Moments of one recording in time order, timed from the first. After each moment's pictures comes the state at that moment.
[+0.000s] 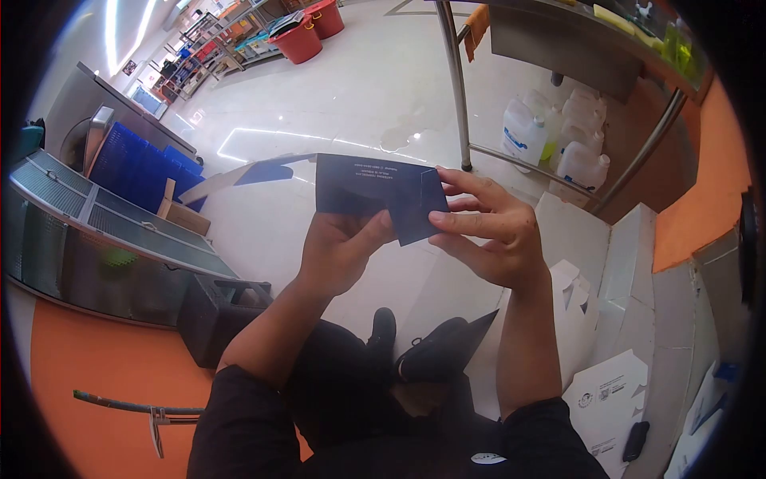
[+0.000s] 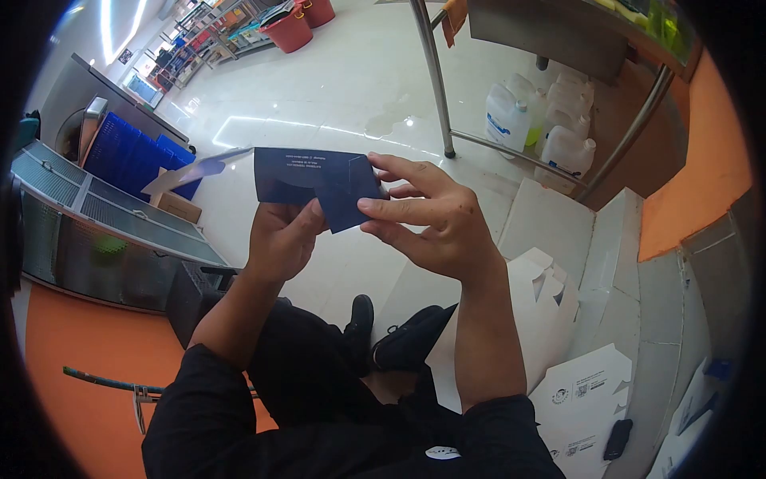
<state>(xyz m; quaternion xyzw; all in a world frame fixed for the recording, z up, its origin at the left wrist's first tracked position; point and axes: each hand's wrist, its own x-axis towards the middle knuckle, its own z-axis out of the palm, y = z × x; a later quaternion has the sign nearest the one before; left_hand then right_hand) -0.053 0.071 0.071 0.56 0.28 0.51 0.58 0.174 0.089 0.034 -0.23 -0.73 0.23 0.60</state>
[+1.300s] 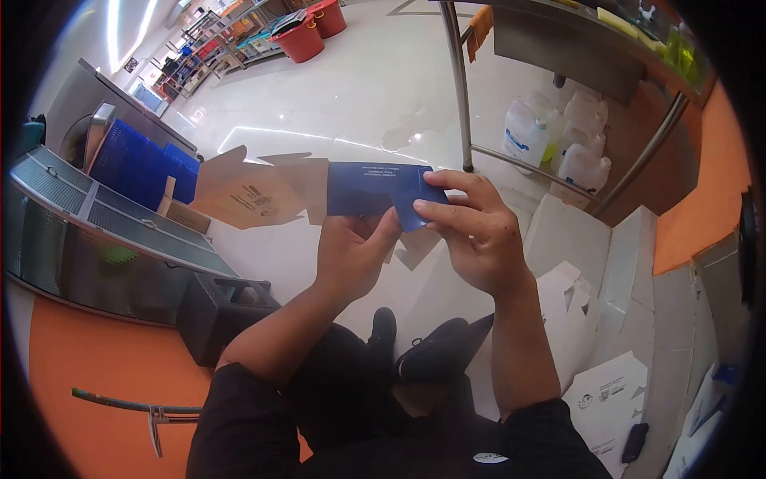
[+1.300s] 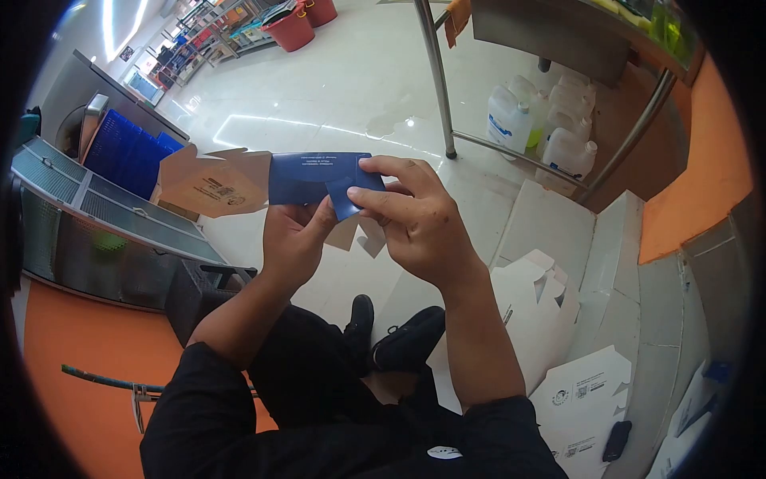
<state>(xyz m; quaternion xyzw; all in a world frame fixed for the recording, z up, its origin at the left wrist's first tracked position) -0.049 0.068 0.059 0.61 0.42 0.49 0.46 0.150 0.084 0.034 -0.28 -0.72 0.22 0.59</state>
